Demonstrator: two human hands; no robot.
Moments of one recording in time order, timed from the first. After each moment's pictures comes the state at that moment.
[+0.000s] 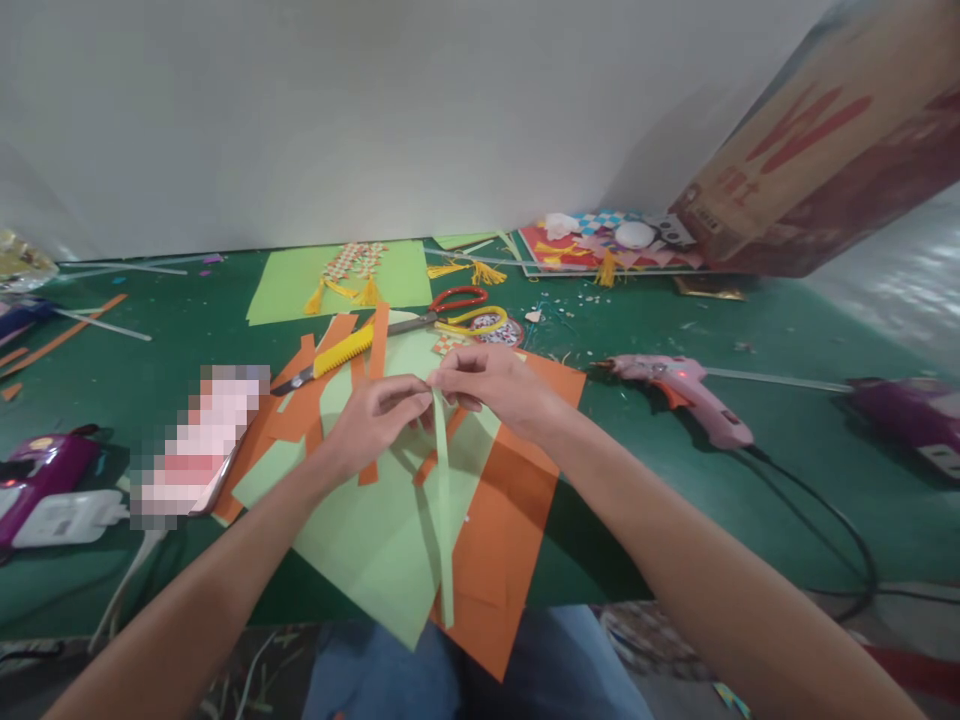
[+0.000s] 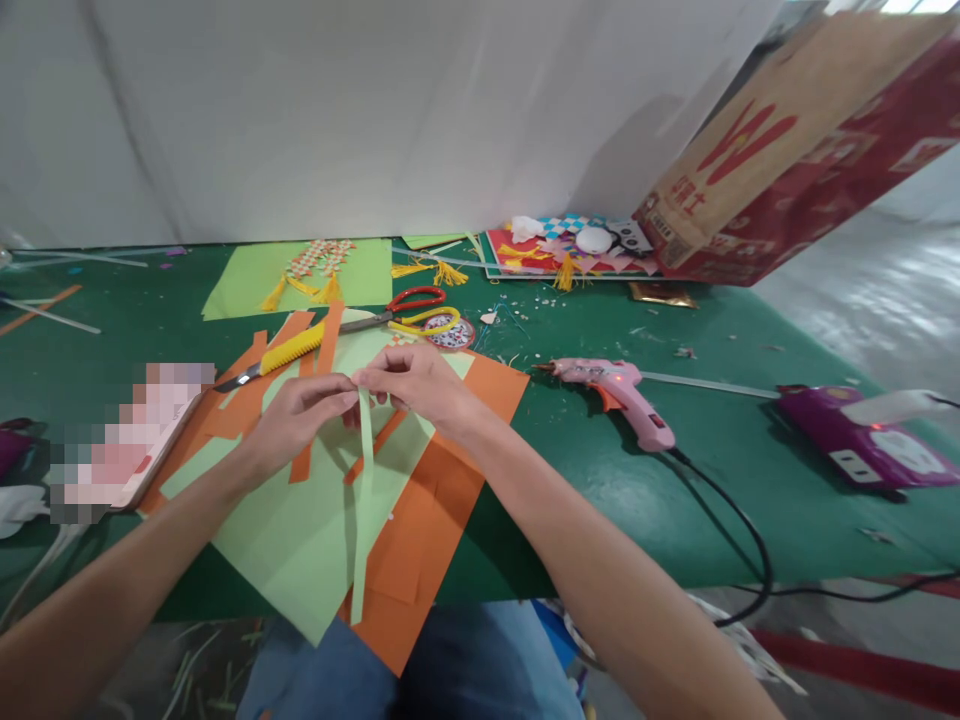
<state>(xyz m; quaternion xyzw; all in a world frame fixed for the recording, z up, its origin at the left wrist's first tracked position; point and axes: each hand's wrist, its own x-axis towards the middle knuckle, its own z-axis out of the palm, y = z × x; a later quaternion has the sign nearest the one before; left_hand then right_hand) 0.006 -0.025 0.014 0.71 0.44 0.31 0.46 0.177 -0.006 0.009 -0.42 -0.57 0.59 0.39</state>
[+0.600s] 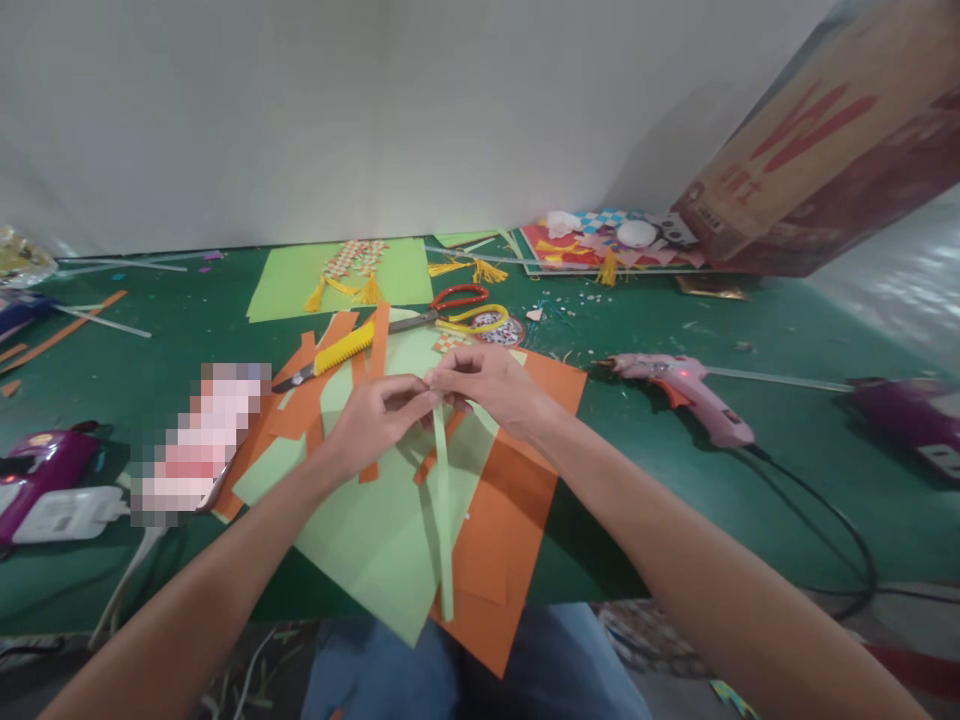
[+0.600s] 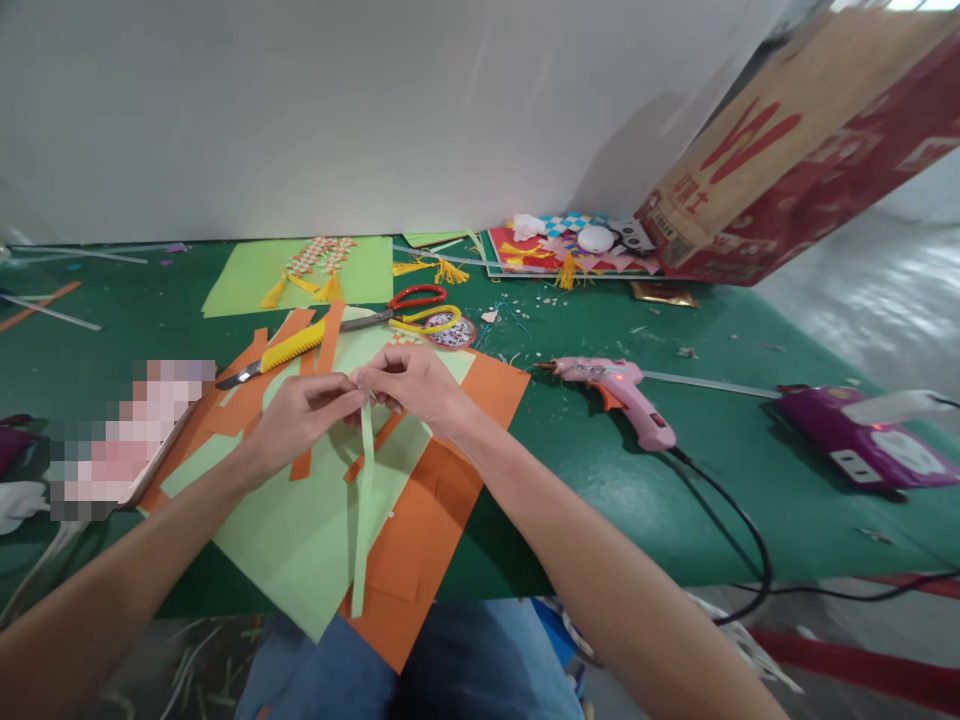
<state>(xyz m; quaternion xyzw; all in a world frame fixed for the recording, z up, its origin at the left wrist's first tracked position) 0.006 -0.026 0.008 0.72 0.47 0.30 0.42 0.171 -0.006 0.002 -0.42 -0.57 0.58 0.41</state>
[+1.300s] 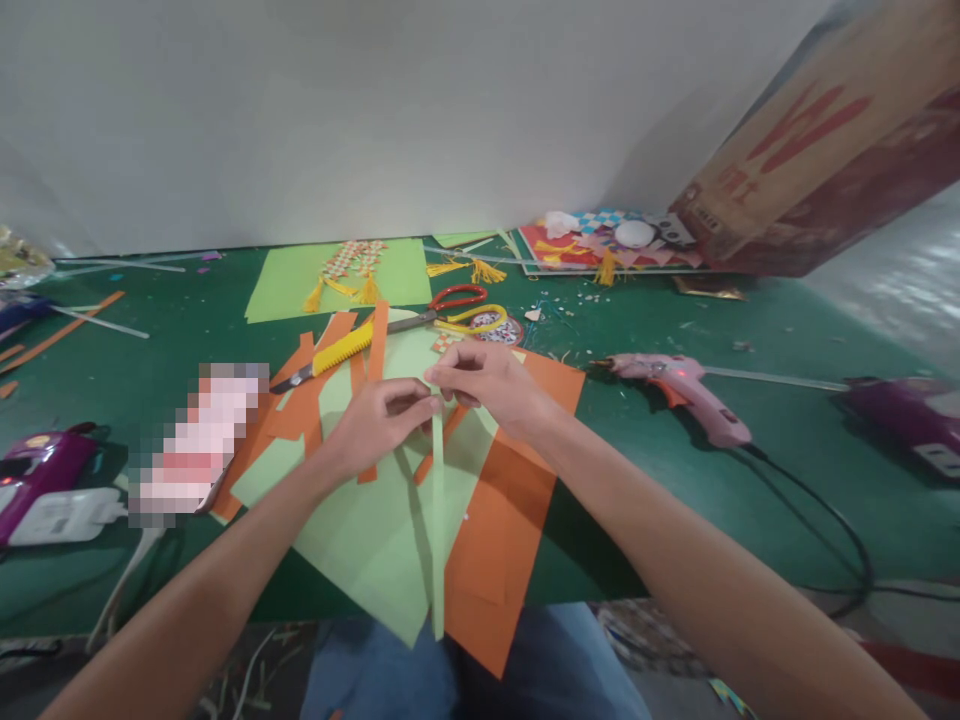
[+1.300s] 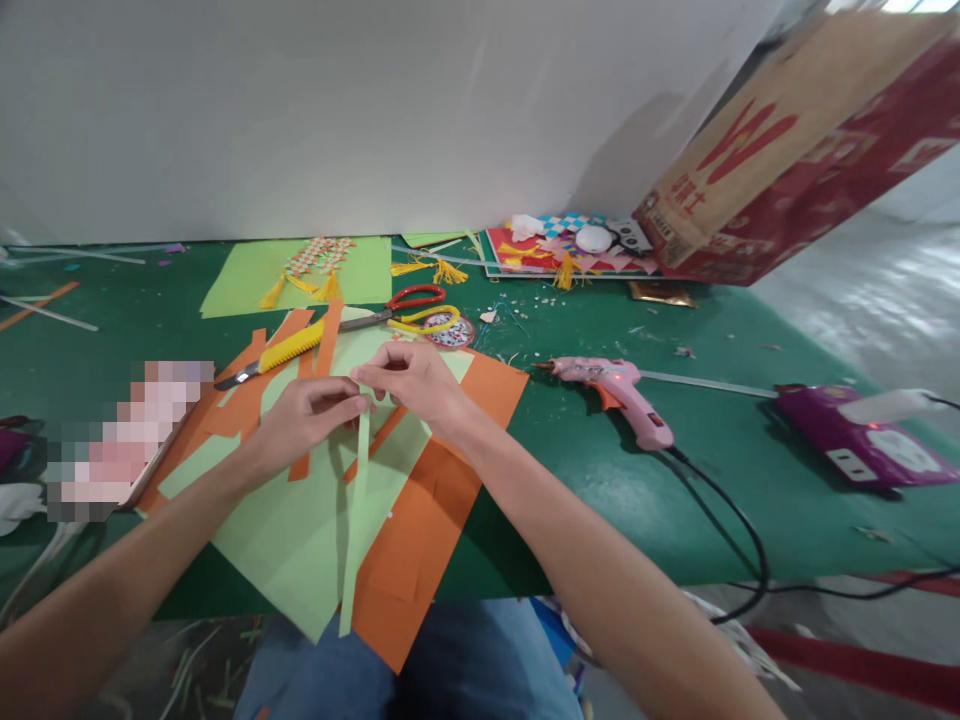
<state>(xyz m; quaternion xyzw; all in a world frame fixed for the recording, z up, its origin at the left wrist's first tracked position) 0.007 -0.025 0.007 0.71 0.46 0.29 0.44 0.170 -0.008 0.008 -0.43 -0.56 0.57 0.43</state>
